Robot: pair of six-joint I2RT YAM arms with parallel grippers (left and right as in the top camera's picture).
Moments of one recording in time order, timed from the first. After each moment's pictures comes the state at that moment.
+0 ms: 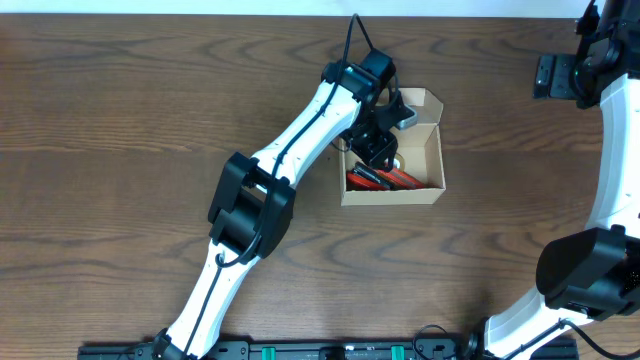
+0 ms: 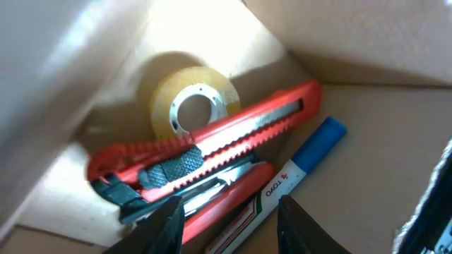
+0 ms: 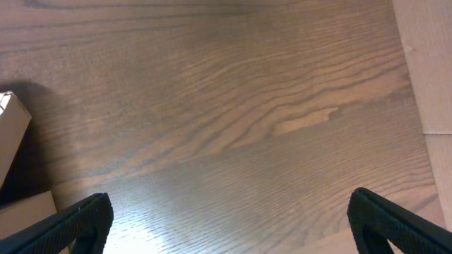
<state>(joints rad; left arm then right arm) -0.63 2.44 2.26 -1.26 0.48 0.27 -0.26 1.86 1.95 -1.16 0.17 -0.07</state>
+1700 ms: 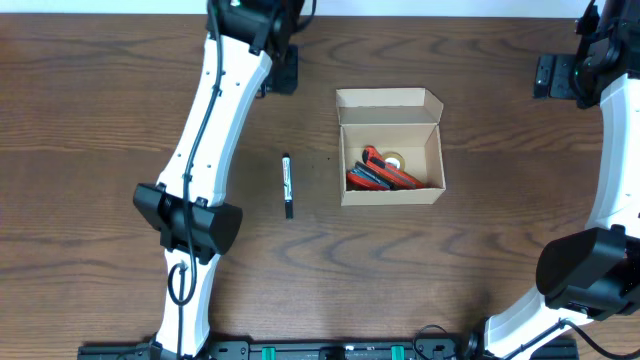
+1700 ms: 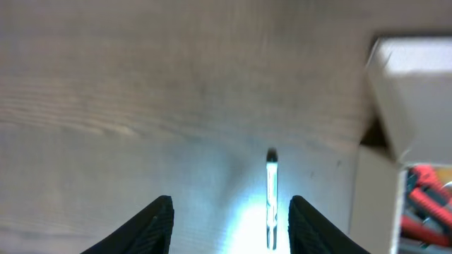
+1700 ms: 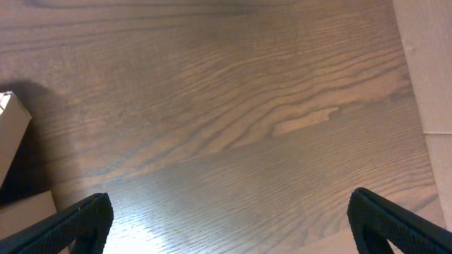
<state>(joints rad) -0.40 2.25 2.60 -1.70 -0.22 -0.36 -0.26 1.86 1.95 -1.16 0.17 -0.07</state>
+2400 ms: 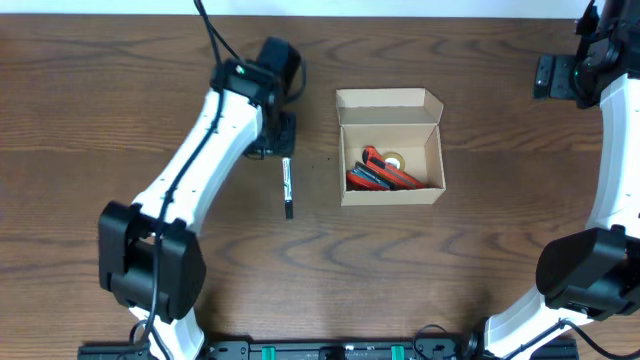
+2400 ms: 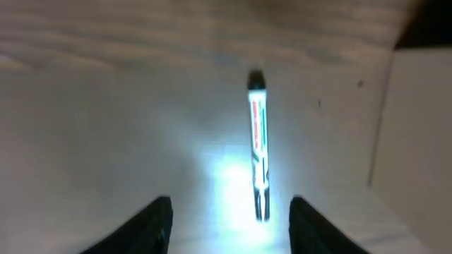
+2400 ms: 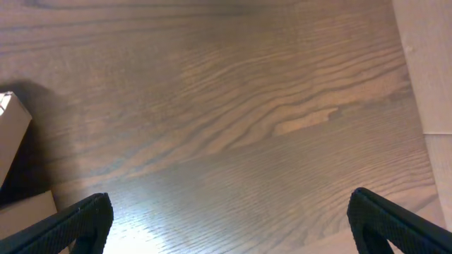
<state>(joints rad) -0.40 1.90 1.64 -1.16 -0.04 -0.35 -0.26 1.86 1.95 -1.15 0.17 -0.07</state>
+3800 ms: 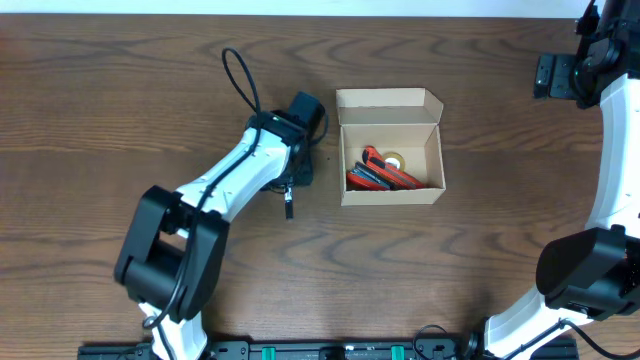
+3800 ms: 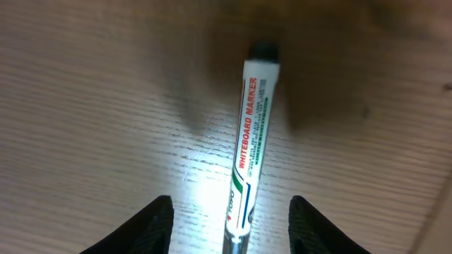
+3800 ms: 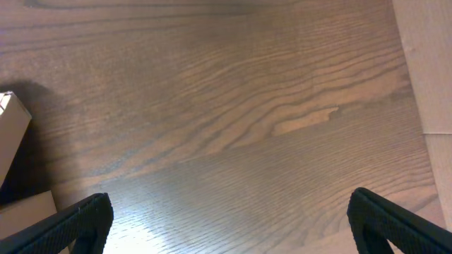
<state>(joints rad) -0.51 1.94 1.35 -0.89 -0.10 -0.65 -0.26 1.86 1.95 -1.16 0.17 -0.07</state>
